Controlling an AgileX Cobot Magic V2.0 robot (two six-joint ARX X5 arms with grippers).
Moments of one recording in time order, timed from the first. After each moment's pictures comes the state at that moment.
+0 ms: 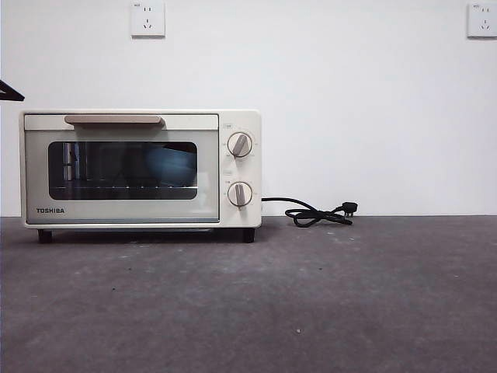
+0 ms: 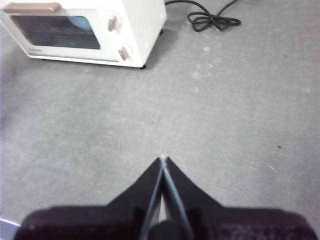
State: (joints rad) left arm 0.39 1.61 1.16 -0.13 1.07 -0.66; right arm 0.67 0.55 1.04 -1.05 0.24 0.28
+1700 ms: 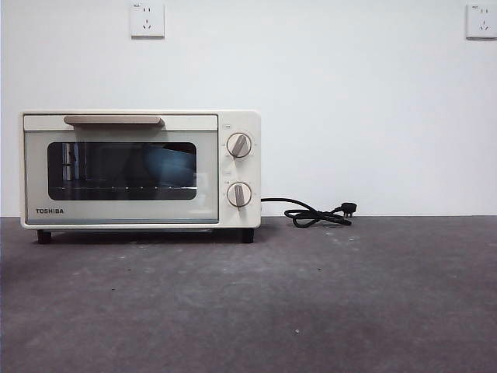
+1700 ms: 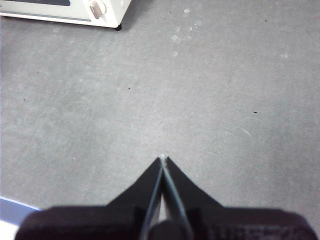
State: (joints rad) left arm 0.20 0.60 1.14 -0.96 0.32 0.09; right arm 0.67 0.55 1.04 -1.19 0.28 0.28
